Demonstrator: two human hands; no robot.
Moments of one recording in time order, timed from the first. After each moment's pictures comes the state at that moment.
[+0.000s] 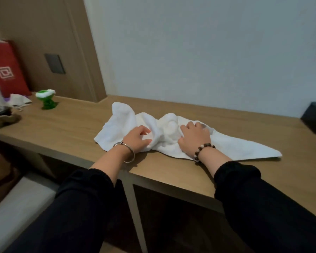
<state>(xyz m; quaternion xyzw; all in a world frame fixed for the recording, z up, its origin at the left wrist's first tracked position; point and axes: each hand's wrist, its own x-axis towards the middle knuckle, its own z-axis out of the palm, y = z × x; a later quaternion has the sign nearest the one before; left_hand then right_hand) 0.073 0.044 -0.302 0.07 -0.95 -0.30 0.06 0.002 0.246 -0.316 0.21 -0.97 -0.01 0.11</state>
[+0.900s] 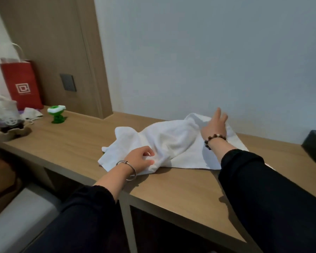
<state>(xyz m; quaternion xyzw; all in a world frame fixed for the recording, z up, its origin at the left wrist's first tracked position) 0.070 0.048 -0.296 0.06 -0.96 -0.28 0.06 -0.076 0.275 -0.243 0.00 -0.92 0.35 0.18</state>
